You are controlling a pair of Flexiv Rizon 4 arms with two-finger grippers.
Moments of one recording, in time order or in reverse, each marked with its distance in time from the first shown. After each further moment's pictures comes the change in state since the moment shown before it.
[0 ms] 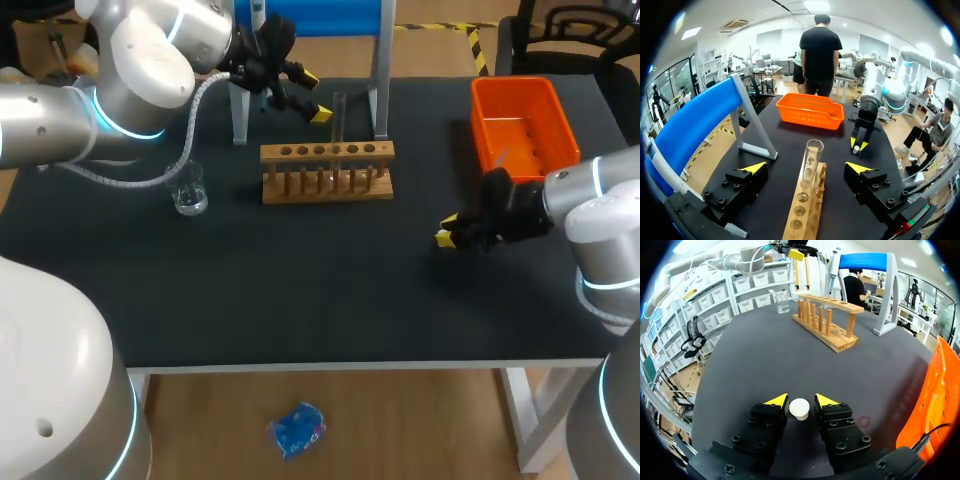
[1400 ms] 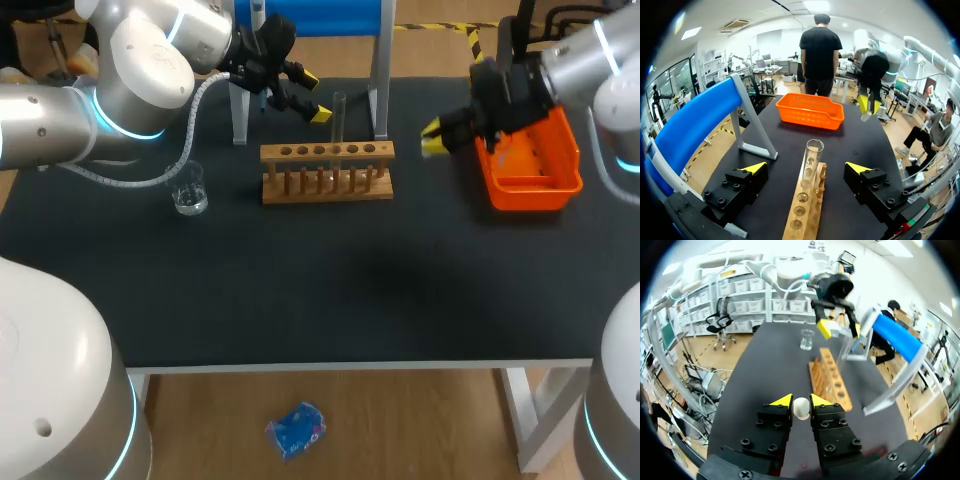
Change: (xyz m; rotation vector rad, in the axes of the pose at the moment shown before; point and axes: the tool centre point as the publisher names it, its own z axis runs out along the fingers) left arm 0.000 0.000 0.000 0.000 0.000 0.000; right arm -0.004 0.184 -0.068 -0.029 0.179 -0.381
